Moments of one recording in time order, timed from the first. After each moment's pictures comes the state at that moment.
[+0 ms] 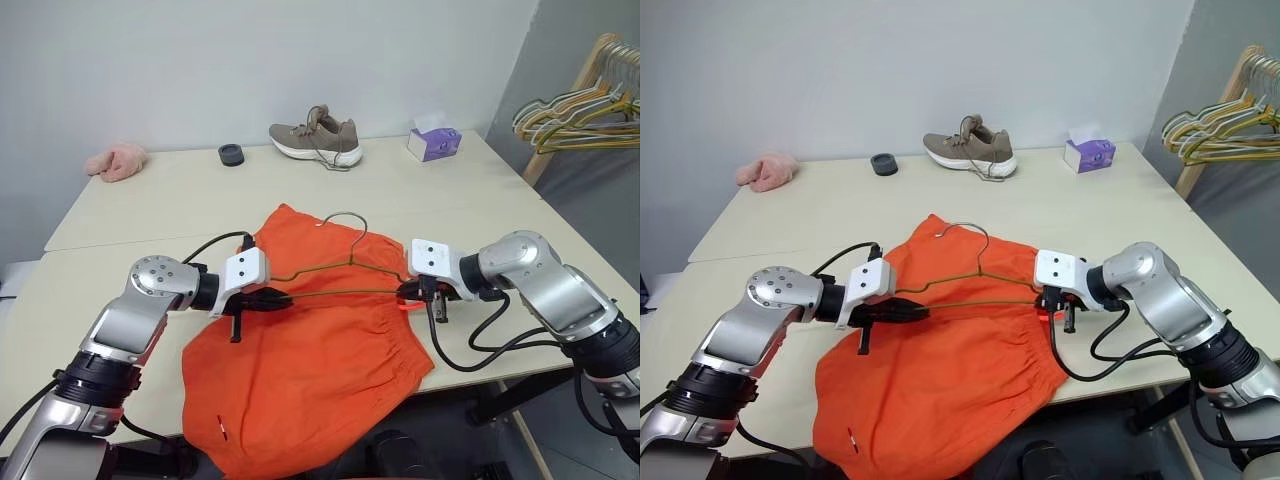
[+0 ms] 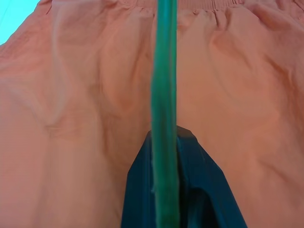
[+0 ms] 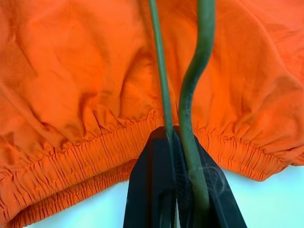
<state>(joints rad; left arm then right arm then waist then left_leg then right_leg) -0.41 0.80 -0.17 -0.01 -0.20 0.30 -1.26 -0.65 -0.81 0.45 -0.23 0.10 0.66 1.14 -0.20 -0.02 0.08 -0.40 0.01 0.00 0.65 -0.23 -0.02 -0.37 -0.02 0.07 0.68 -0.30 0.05</state>
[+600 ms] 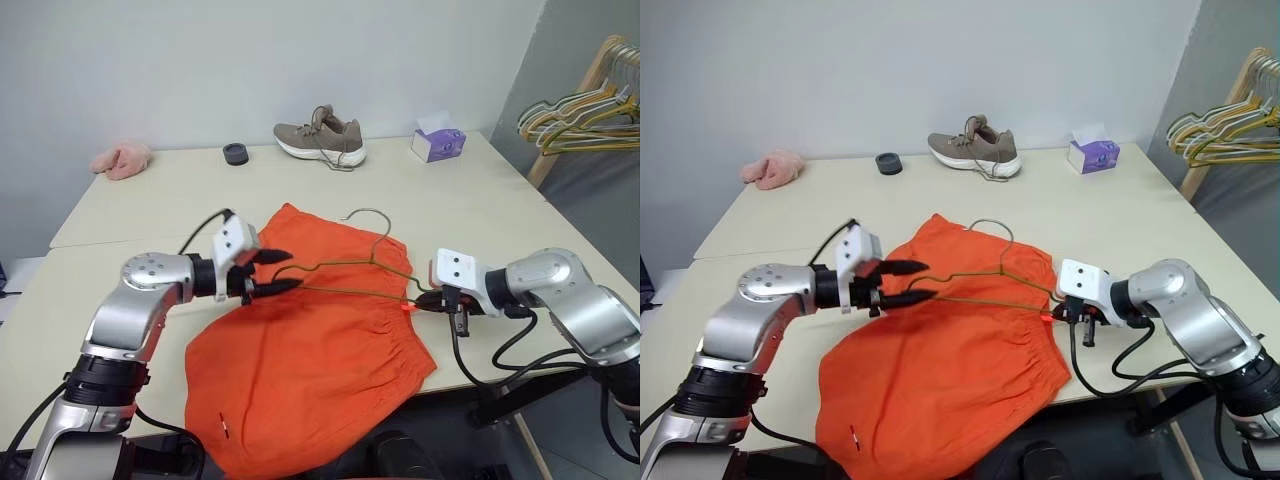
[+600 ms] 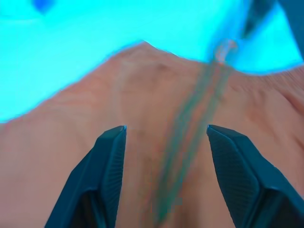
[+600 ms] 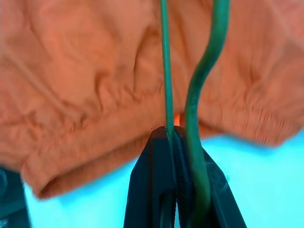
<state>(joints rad) -0.44 0.70 0.04 -0.04 -0.38 0.46 -1.06 -0.44 -0.90 0.28 -0.36 0.15 0.73 1.11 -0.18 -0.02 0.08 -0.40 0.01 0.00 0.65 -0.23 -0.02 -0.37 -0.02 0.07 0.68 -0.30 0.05</state>
